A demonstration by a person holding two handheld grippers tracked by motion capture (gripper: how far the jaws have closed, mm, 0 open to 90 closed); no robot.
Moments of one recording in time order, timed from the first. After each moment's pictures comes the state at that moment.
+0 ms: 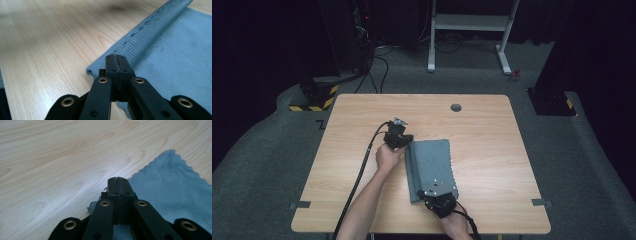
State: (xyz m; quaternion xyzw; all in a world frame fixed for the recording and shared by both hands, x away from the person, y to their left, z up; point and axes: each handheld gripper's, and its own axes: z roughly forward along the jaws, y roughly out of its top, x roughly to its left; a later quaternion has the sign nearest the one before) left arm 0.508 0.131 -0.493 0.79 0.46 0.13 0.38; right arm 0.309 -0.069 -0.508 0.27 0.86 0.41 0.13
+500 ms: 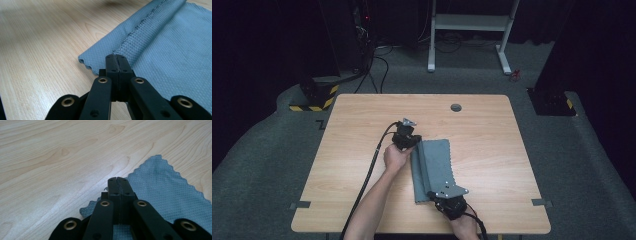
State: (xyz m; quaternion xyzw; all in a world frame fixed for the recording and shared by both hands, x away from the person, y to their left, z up) left arm 0.510 0.106 -0.495 0.80 0.44 0.13 0.38; right arm 0.306 -0.098 -0.514 0.29 0.85 0.41 0.14
